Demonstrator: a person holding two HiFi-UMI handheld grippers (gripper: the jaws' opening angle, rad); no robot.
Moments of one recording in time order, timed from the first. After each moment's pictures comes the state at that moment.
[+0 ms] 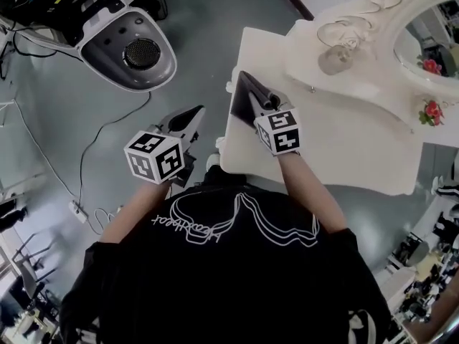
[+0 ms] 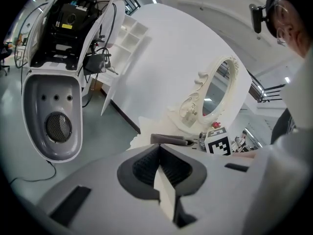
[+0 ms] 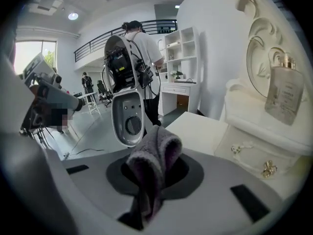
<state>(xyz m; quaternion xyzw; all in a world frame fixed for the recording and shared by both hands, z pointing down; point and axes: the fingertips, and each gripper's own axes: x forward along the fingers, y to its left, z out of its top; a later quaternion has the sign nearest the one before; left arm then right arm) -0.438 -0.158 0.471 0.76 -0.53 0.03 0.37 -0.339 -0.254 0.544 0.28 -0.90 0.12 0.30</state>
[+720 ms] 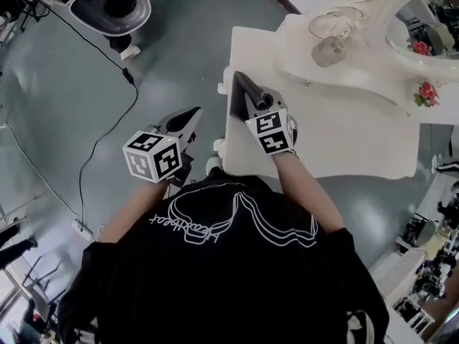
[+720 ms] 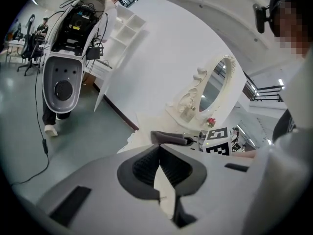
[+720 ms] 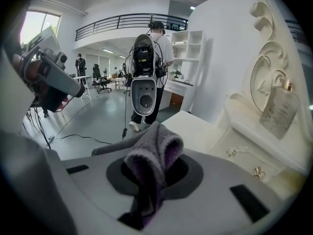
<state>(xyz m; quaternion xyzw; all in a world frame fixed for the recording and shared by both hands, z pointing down) -0.450 -0.144 0.496 0.78 -0.49 0.04 0.38 -0.347 -0.234 0.561 0.32 -0.88 0.04 0.36</state>
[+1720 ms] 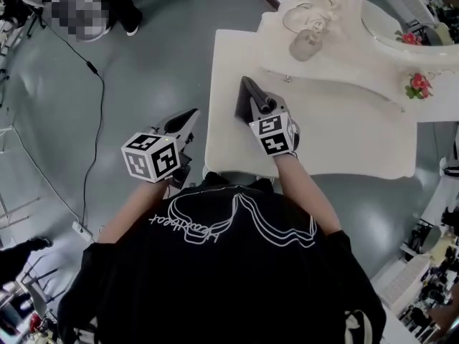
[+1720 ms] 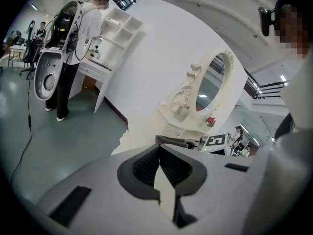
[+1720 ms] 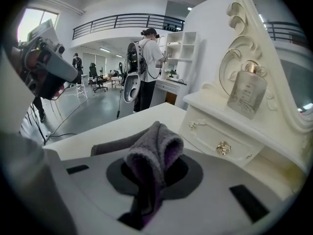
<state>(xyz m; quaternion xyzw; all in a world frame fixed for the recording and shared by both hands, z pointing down) -0.401 -0.138 0.478 0.78 -0.51 0.04 0.37 -0.273 -0.234 0.561 0.34 -0.87 0.03 0.36</state>
